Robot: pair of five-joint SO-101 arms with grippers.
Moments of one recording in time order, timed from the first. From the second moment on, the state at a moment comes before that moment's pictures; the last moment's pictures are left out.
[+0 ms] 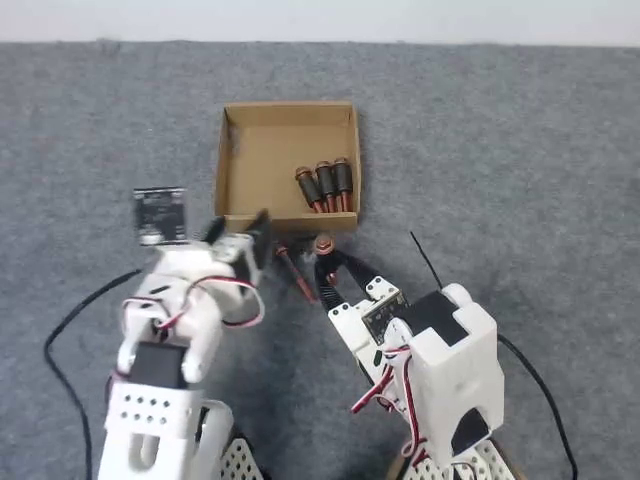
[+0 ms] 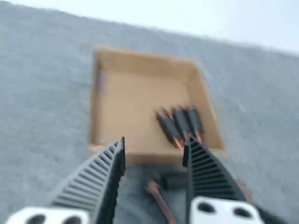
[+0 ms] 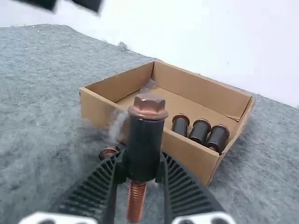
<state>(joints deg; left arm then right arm) -0.9 -73.7 73.5 42.5 17.7 -36.5 25.8 88.4 -98.9 7.0</state>
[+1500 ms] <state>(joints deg) -19.4 -103.3 97.3 55.3 12.0 -36.5 25.8 87.9 -98.9 7.0</state>
